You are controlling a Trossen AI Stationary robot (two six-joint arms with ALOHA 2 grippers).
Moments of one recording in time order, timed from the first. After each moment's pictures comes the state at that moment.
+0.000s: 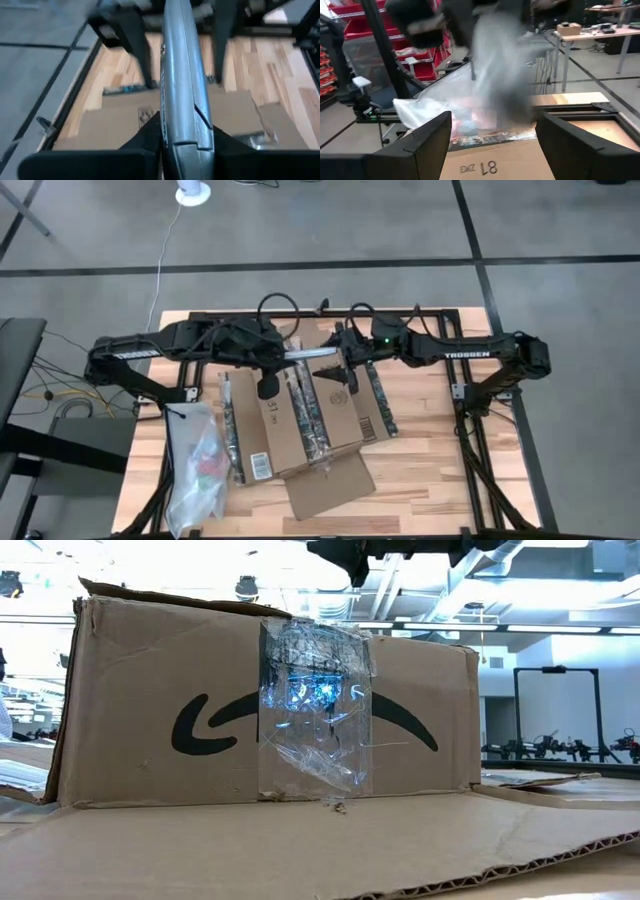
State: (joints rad) left arm 0.02 1.33 1.54 -0.83 -0.17 -0.01; right arm -0.18 1.49 1.12 0.30 -0.34 0.08
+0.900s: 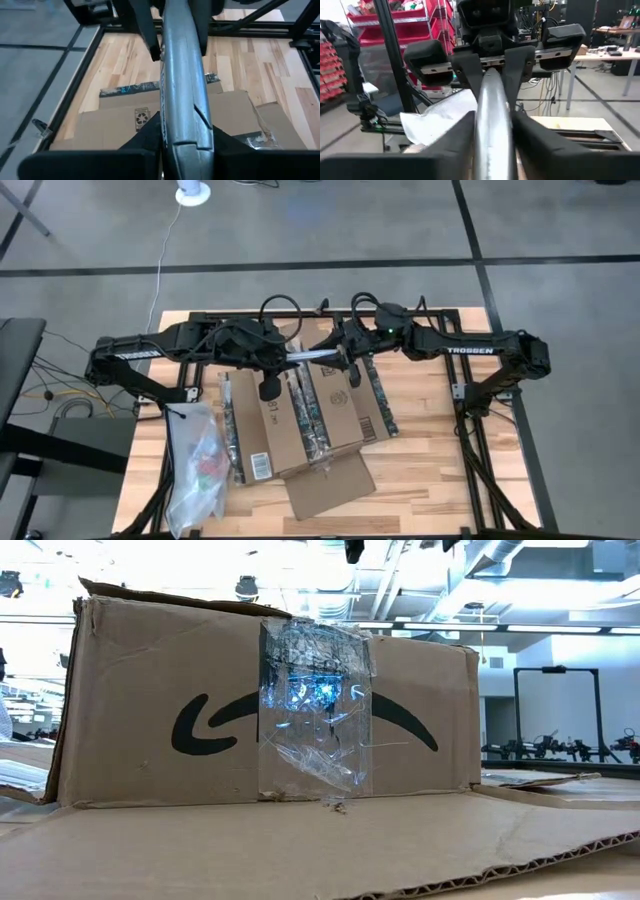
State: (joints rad) left arm 0.02 1.33 1.53 -0.82 -0.16 -0.01; right arm -0.19 1.49 1.22 0.27 -0.40 0.03
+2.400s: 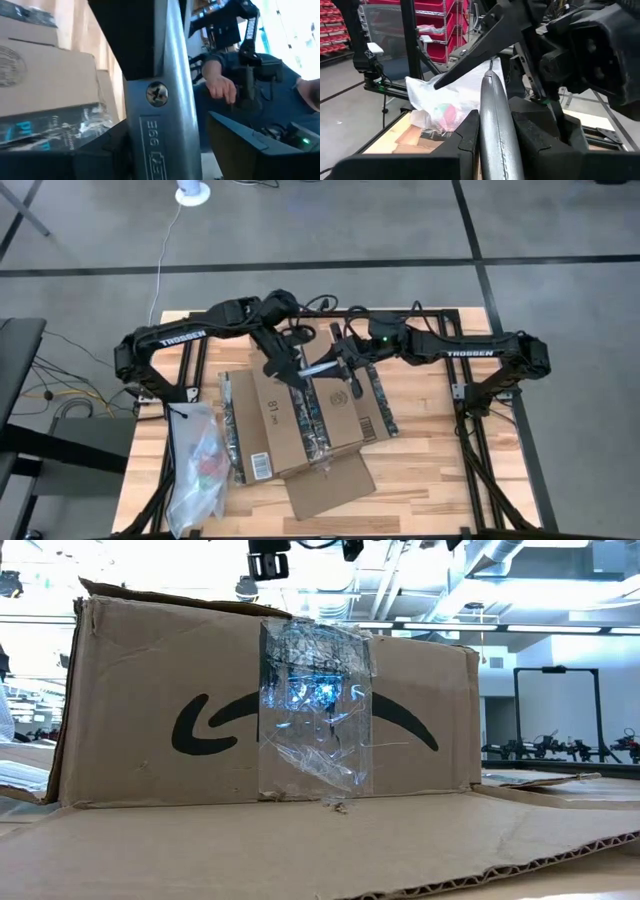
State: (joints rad) left arm 0.32 1.56 1.56 -0.80 1.02 -0.37; right arm -0.15 1.49 1.22 0.15 -0.42 -0.16
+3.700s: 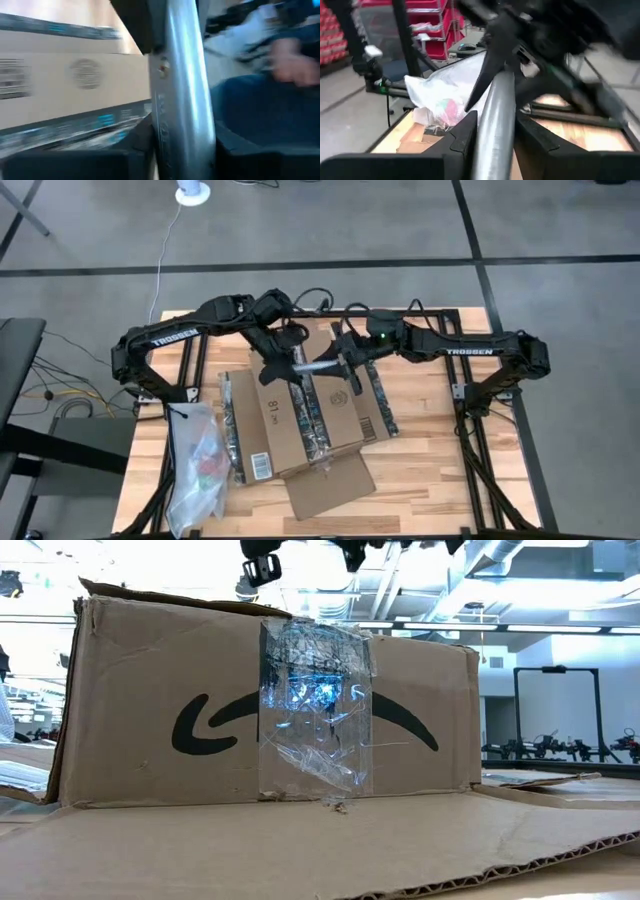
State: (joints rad) left arm 0.30 1.53 1.65 -1.04 0.65 -0.05; right arm -0.18 1.49 1.22 0.10 -0.44 -0.05
